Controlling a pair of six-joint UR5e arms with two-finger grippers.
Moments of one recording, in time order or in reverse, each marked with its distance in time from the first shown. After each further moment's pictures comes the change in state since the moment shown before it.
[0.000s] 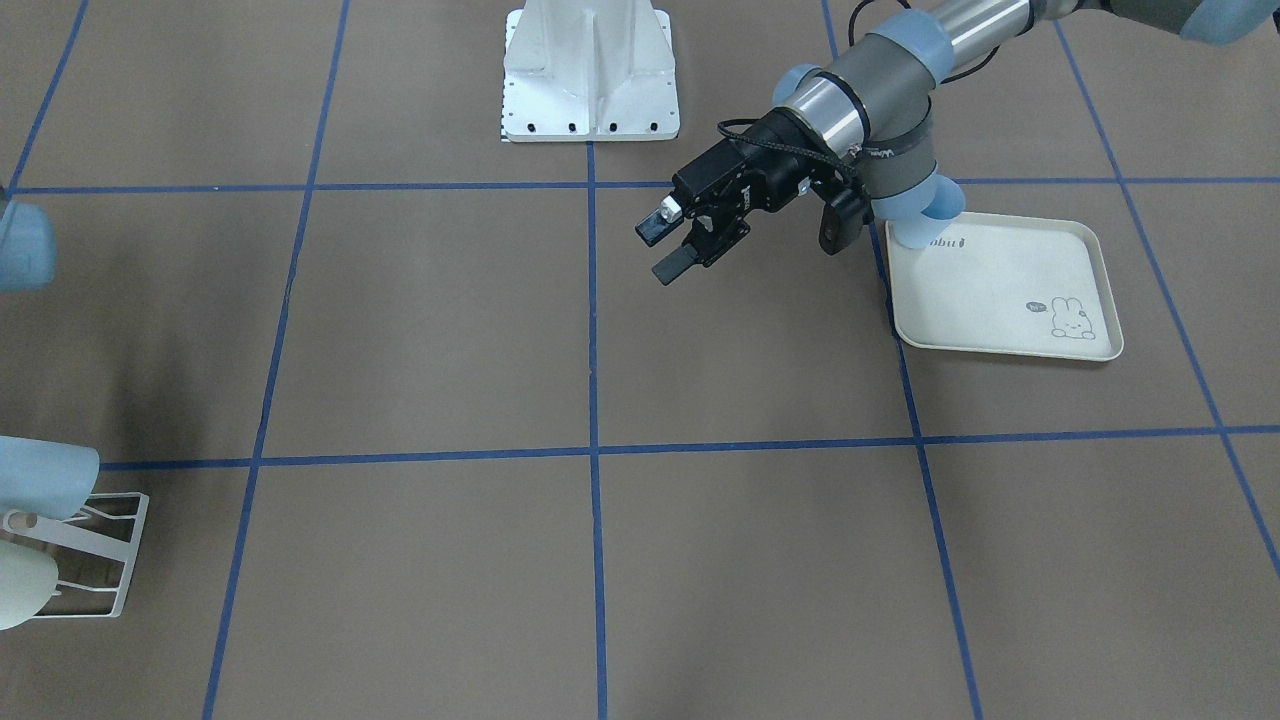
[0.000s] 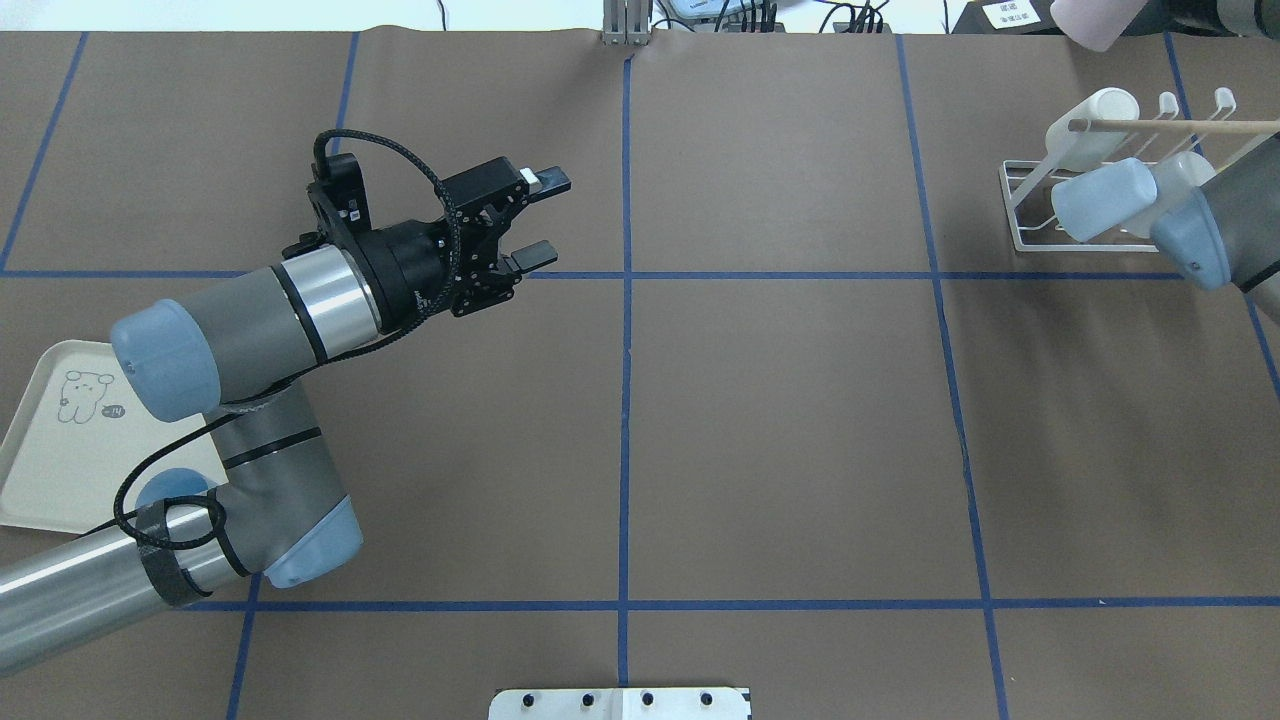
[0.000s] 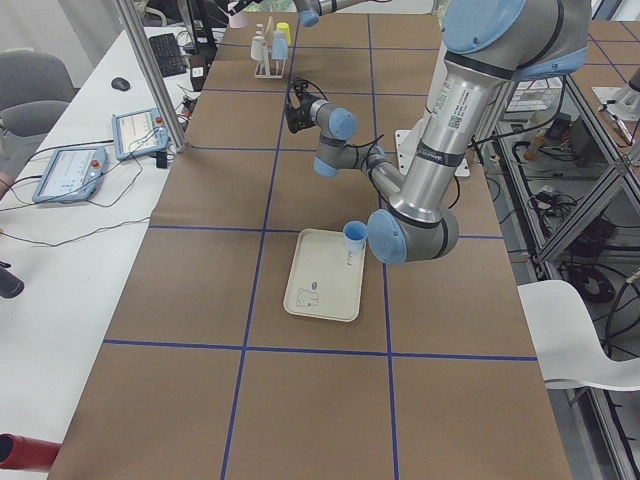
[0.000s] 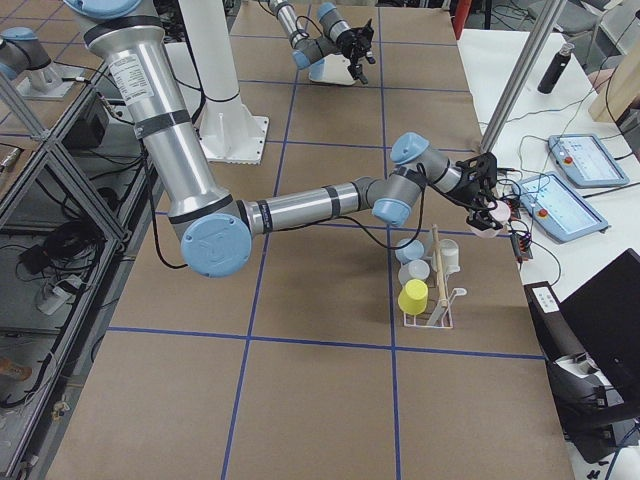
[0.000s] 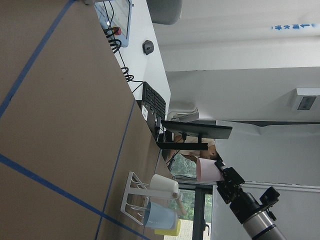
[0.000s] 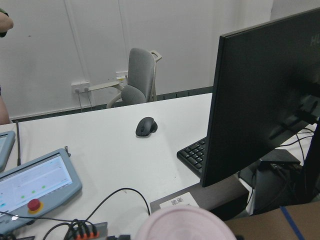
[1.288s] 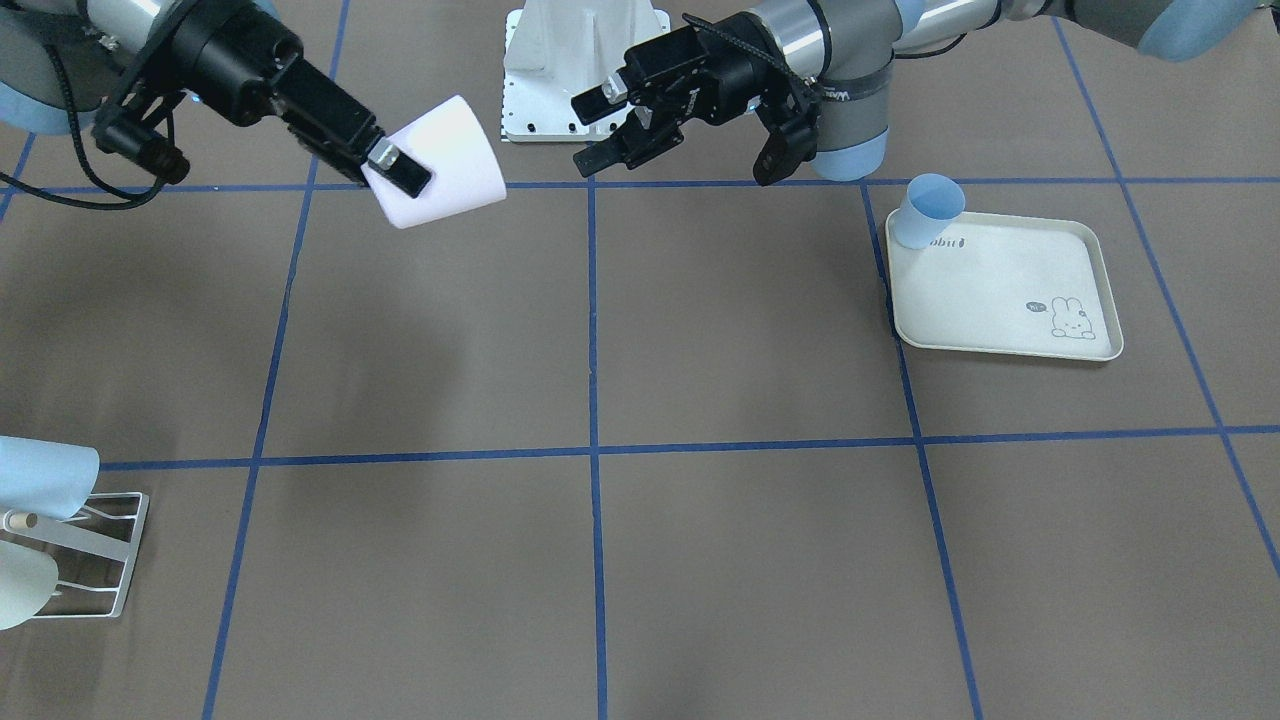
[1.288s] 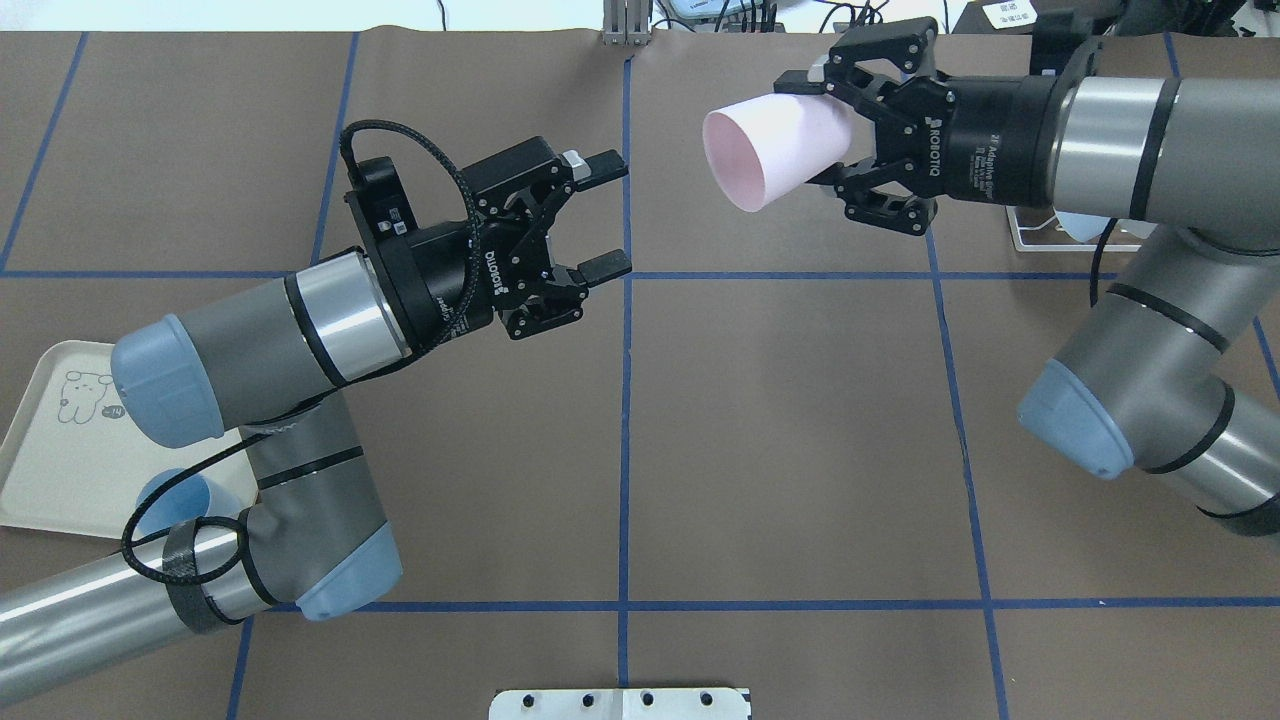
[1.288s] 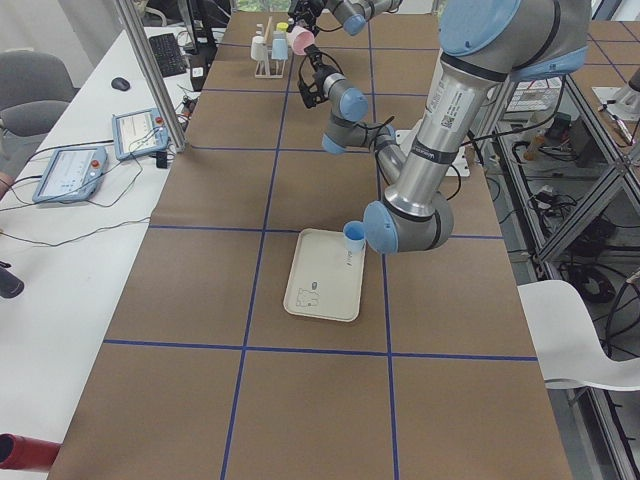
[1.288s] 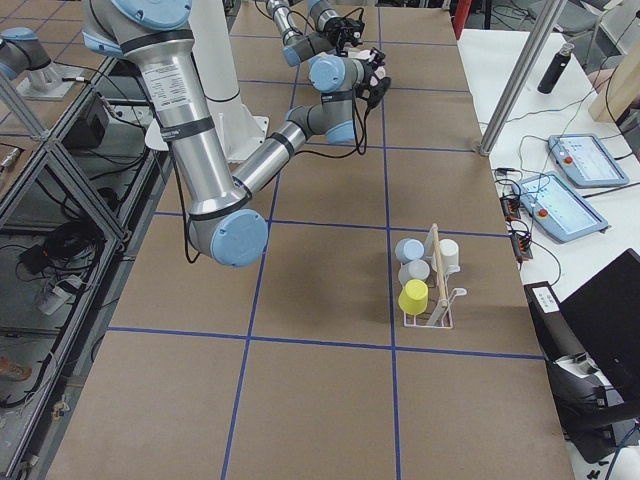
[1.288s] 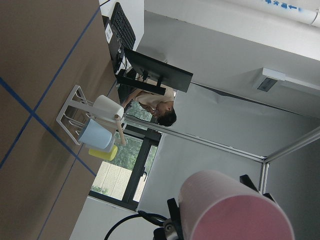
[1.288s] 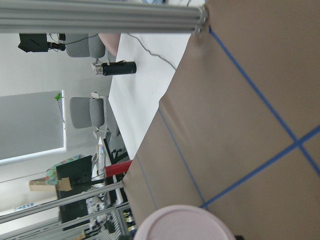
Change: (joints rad) left arm 0.035 -0.055 -0.087 -0.054 -0.001 -0.161; right arm -0.318 -0.049 0.525 0.188 0.412 1.146
